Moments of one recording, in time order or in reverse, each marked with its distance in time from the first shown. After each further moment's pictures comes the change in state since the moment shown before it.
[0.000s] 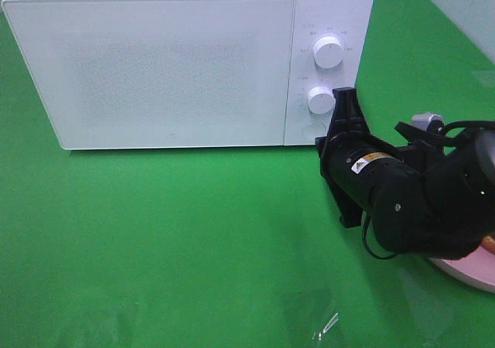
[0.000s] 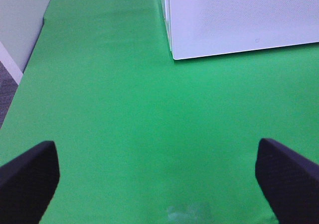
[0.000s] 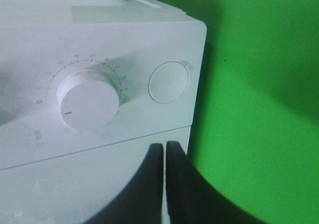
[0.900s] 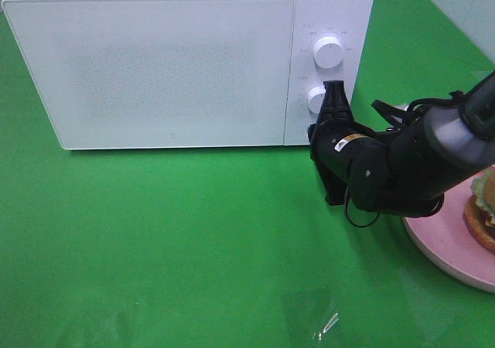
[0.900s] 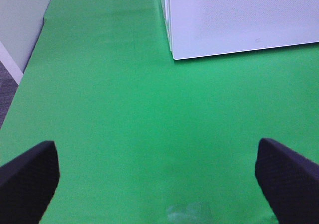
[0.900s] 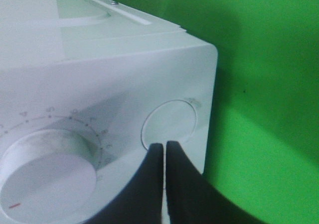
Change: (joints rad) left arm 0.000 0.000 0.000 0.000 0.000 0.000; right arm -0.117 0.159 -0.189 -0.113 0.070 0.065
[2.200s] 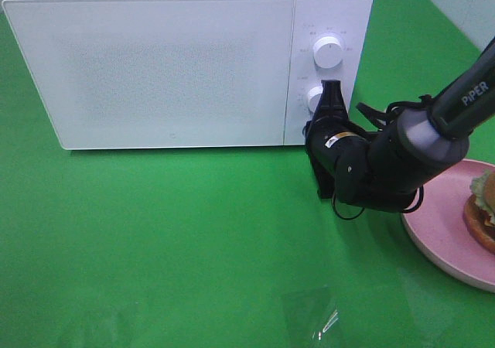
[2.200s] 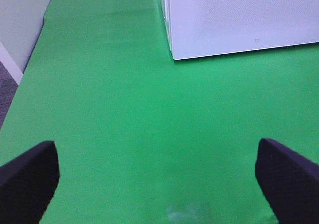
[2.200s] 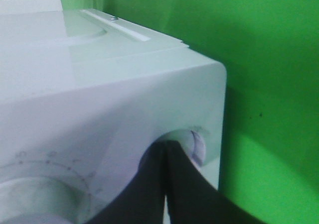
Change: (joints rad) left arm 0.000 0.000 0.000 0.000 -0.001 0.000; right arm -0.023 0.092 -0.102 0.037 -0.042 0.017
